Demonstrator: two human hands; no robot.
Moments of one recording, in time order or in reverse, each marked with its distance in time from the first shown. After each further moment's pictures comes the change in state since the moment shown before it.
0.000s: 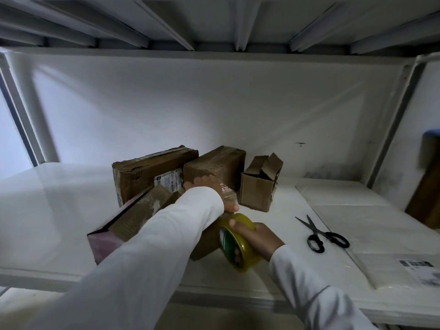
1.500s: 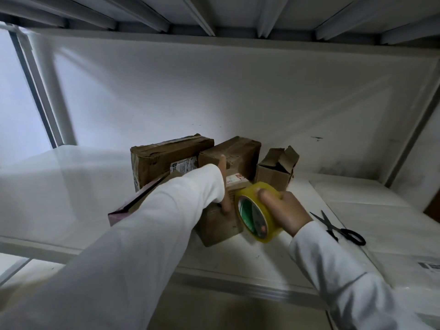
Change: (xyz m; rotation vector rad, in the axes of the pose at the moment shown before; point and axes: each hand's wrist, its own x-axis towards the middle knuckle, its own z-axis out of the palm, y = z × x) left_hand -0.004 -0.025 -0.016 0.141 -0.155 0.042; right_hand -0.020 -0.037 -0.020 -0.010 0.154 -0.175
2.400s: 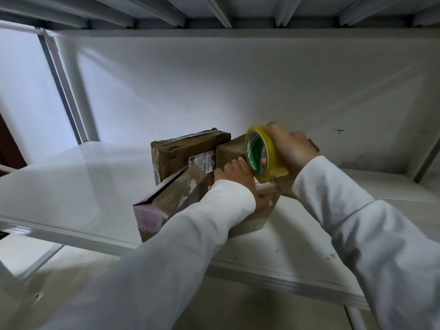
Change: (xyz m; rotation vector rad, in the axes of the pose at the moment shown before) left_hand -0.049 0.018 0.024 0.019 0.327 0.014; right_hand 0.021 -0.086 -0.003 0.050 0.145 -0.078
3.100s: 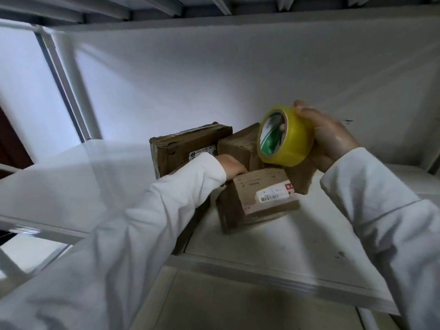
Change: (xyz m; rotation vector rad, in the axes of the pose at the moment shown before) left_hand 0.029 -0.037 -0.011 -0.801 -0.193 -0.050; right_hand 0.012 0.013 -0.020 0.776 -0.019 -0.016
